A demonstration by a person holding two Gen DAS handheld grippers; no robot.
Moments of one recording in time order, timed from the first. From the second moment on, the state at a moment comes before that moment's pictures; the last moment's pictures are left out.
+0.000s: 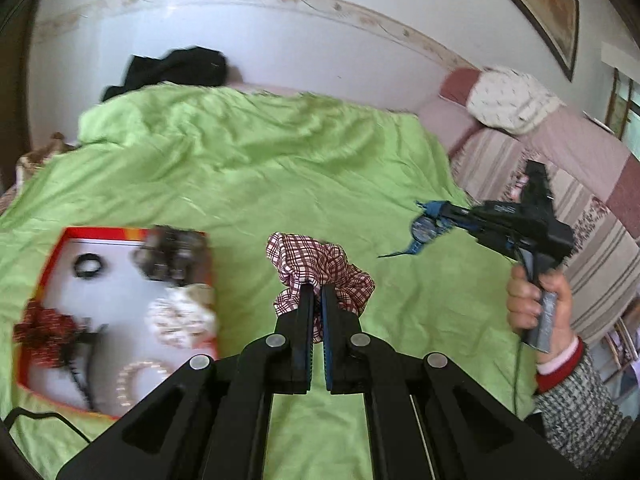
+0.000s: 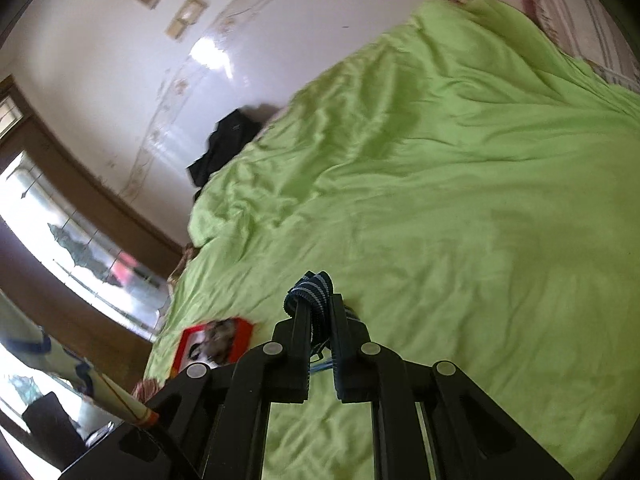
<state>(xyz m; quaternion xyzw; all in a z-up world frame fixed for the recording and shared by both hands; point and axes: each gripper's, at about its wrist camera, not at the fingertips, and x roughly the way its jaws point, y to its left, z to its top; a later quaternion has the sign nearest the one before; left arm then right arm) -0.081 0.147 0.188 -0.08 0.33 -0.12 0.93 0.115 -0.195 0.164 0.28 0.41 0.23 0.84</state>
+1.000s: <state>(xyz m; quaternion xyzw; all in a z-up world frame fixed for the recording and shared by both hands) -0.047 0.317 0.188 -0.10 0.30 0.07 0.95 0.033 0.026 0.196 0.17 0.44 0.38 0.80</state>
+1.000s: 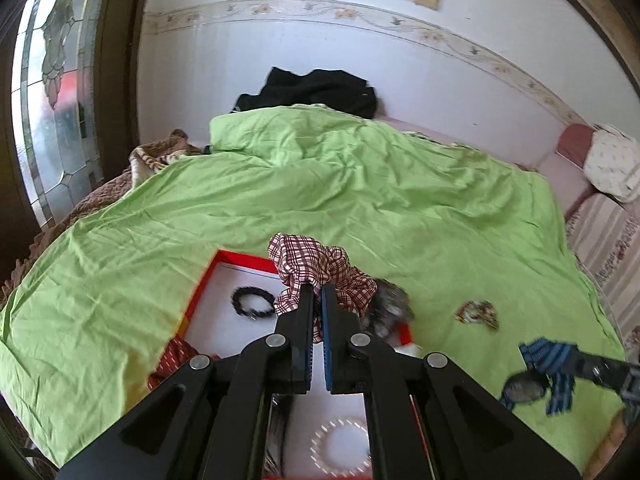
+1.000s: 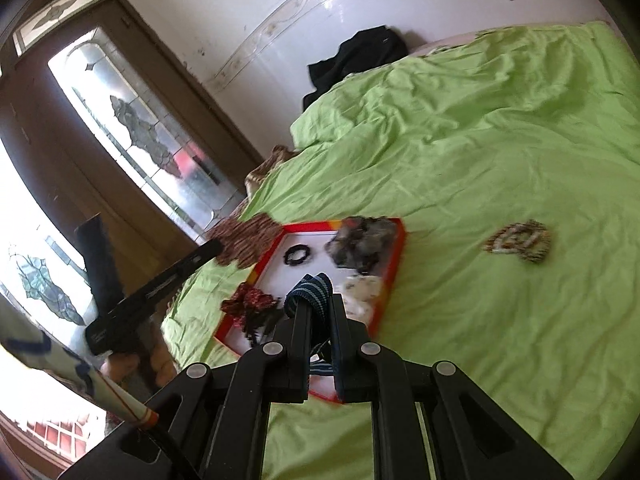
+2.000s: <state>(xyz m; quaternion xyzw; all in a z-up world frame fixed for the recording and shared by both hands) 0.012 0.428 0.082 -0.17 0.41 0.14 0.88 0.096 0.183 0.099 0.08 0.53 0.34 0.77</state>
